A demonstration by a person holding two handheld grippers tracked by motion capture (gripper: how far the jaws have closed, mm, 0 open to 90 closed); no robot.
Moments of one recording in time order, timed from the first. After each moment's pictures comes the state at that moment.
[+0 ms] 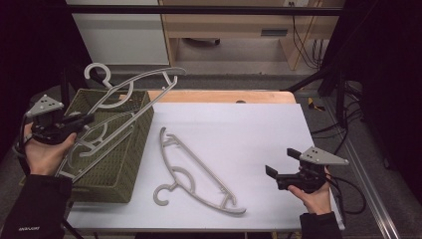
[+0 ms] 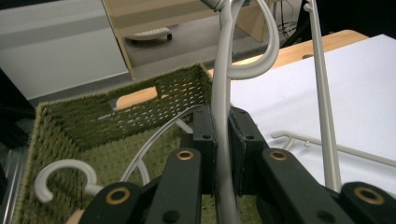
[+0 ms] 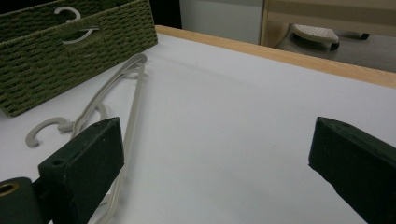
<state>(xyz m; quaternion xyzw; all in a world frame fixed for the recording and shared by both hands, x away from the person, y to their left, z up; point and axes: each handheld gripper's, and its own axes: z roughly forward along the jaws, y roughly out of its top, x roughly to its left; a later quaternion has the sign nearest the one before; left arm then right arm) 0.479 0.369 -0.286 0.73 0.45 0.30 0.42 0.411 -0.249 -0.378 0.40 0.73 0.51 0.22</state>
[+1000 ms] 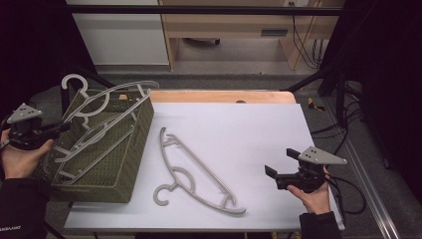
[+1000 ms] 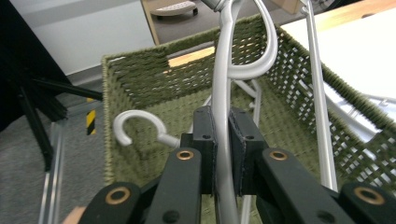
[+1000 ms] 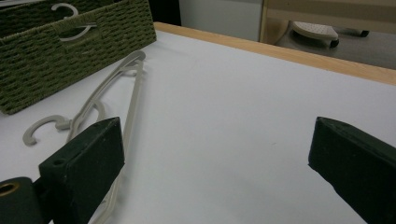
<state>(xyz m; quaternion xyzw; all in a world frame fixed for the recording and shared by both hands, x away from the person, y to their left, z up) 0.483 0.440 -0.313 0.74 0.47 0.32 0.36 0.412 -0.248 -0.380 0.40 0.74 0.50 0.22</state>
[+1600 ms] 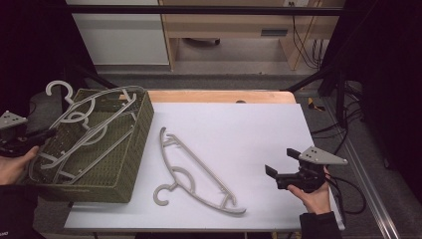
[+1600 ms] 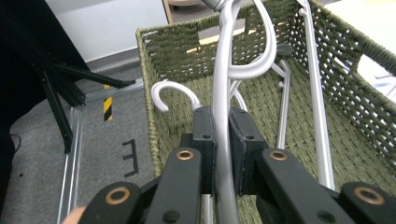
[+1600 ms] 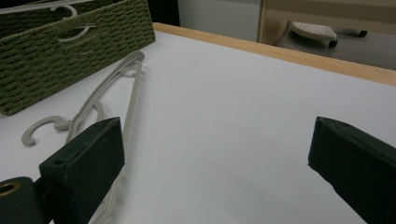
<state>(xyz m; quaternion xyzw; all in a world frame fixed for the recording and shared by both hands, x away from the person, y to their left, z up) 0.470 0.473 -0.327 0.73 0.49 0.33 0.34 0.412 -0.248 -0.380 0.40 0.73 0.51 0.22</state>
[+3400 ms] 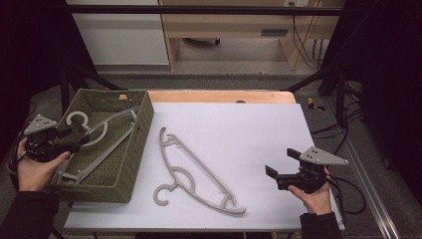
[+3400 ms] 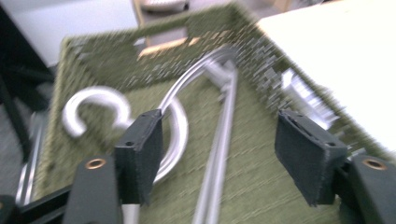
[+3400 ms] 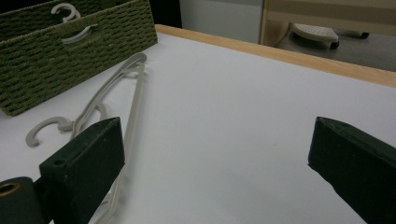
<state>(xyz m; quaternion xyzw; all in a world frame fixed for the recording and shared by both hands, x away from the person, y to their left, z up) 0.463 0.396 -0.329 0.73 0.47 0.30 0.39 0.411 -0.249 -0.378 0.40 0.73 0.51 0.22</state>
